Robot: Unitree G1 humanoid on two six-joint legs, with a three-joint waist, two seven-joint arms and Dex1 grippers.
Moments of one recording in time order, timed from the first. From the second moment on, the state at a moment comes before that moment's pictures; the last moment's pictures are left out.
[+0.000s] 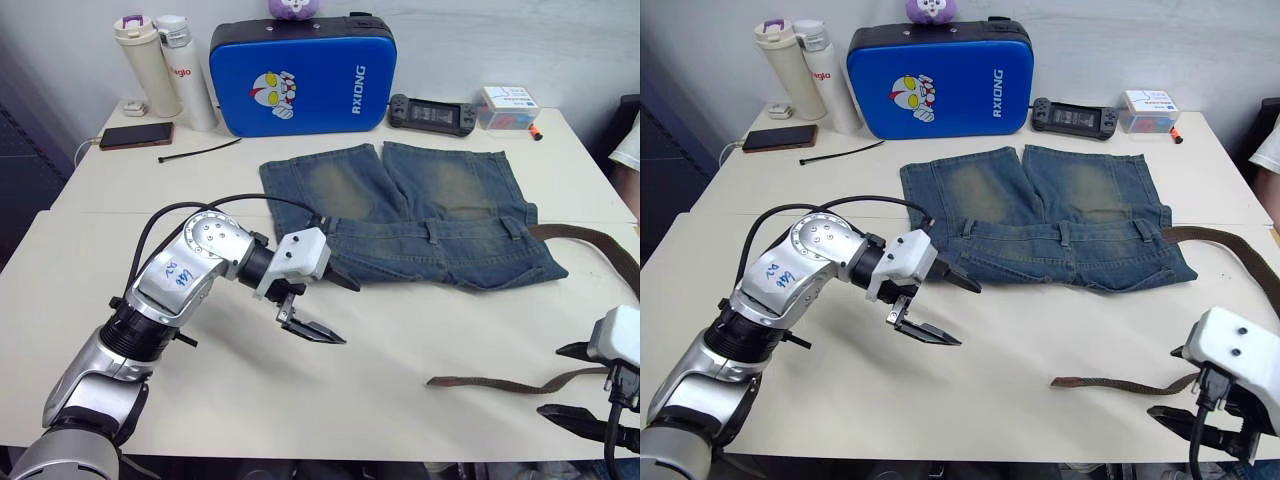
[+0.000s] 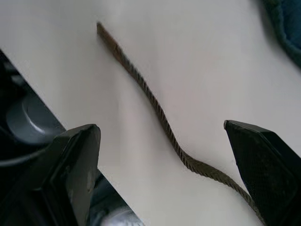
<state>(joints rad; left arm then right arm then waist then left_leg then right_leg) -0.71 0.67 -0.39 -0.19 -0.34 0.44 -1.27 0.72 -1.22 -0.94 -0.81 0.50 0.81 1.17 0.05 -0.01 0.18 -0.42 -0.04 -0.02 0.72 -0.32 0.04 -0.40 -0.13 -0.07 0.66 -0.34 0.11</state>
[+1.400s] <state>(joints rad) -0.69 0.05 -0.18 -0.09 -0.52 0.61 -0.81 -0.04 -0.96 -0.57 -0.55 1.22 1.07 0.78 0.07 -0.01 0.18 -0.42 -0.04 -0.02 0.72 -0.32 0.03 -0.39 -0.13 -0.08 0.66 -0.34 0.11</state>
